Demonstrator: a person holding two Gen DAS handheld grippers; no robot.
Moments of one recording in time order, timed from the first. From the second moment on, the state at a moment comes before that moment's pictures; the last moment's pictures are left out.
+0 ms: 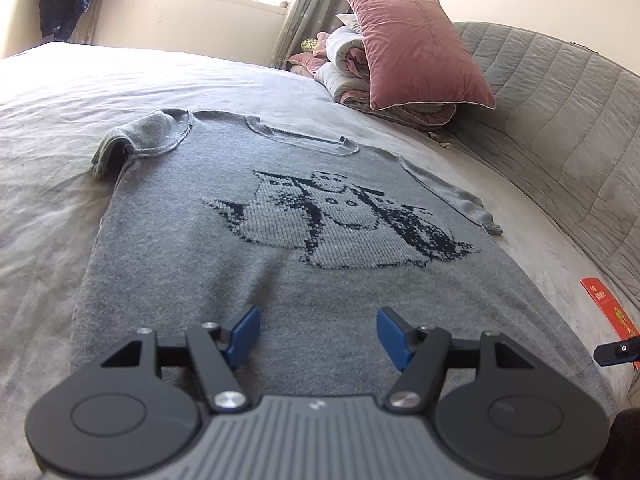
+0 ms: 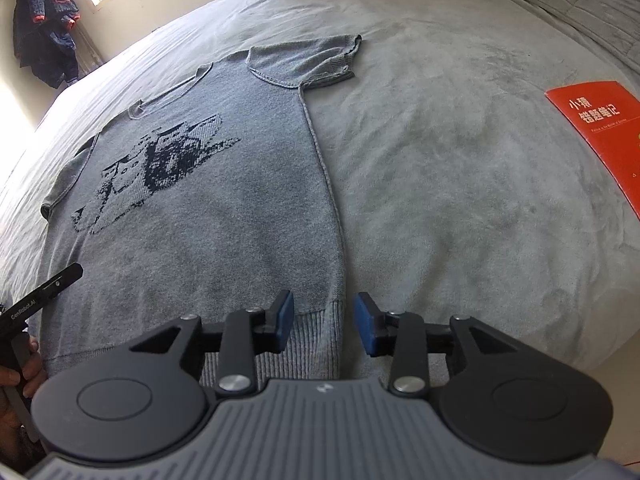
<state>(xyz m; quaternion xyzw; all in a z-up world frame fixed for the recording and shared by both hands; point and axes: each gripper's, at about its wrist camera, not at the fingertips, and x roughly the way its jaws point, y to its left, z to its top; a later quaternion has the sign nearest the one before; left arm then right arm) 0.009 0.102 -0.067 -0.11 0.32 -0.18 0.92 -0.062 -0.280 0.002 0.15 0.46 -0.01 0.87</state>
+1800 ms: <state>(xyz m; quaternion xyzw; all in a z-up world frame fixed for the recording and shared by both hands) 0.182 0.217 -0.067 -0.39 0.27 0.06 0.88 0.221 -0.078 -0.068 0.34 0.37 0.30 0.81</state>
